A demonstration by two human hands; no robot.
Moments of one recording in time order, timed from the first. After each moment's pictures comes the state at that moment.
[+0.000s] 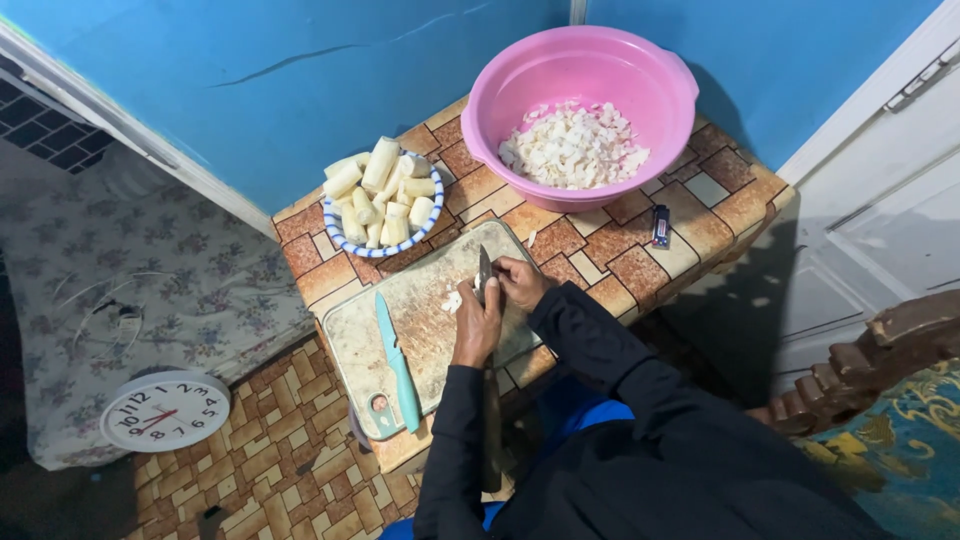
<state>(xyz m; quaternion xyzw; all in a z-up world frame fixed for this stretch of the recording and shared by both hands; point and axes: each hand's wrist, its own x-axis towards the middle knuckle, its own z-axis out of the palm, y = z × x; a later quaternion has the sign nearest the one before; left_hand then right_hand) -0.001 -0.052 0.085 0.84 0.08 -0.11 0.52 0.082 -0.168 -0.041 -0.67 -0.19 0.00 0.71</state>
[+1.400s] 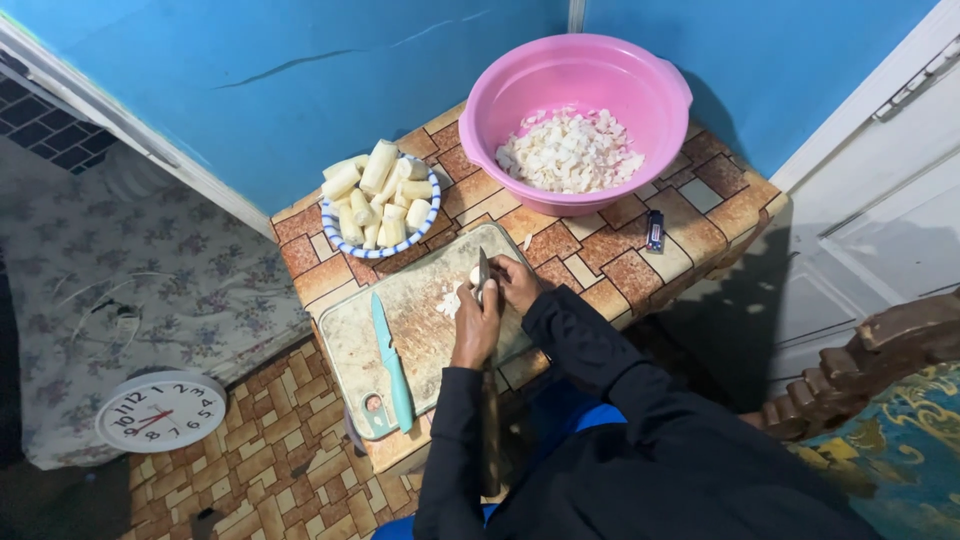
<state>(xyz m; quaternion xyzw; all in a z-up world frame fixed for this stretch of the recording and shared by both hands) -0.010 -0.064 0.111 0.83 0.11 -0.11 0.53 0.077 -0.167 -0.030 -0.66 -0.16 -0.01 0.73</state>
